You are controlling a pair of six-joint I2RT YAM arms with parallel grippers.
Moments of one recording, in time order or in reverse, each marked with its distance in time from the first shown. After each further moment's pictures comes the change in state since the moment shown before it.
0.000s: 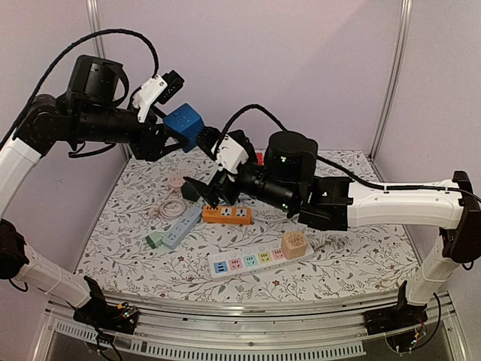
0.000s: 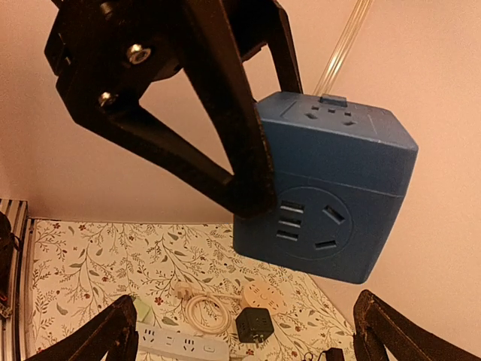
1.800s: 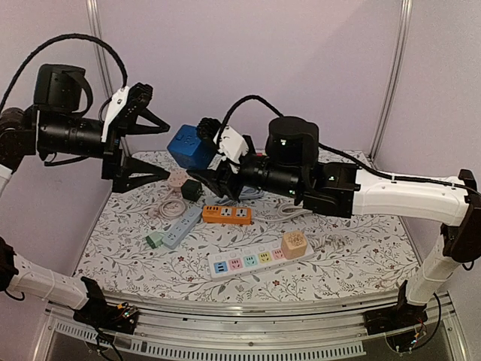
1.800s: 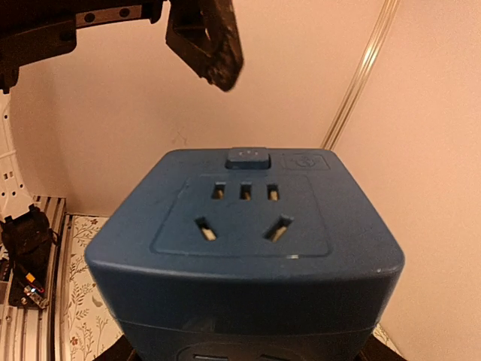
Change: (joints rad) left arm 0.011 -0.131 -0.050 -0.021 0.393 0.248; right arm -0.036 -0.002 0.083 -0.163 -0.105 0.066
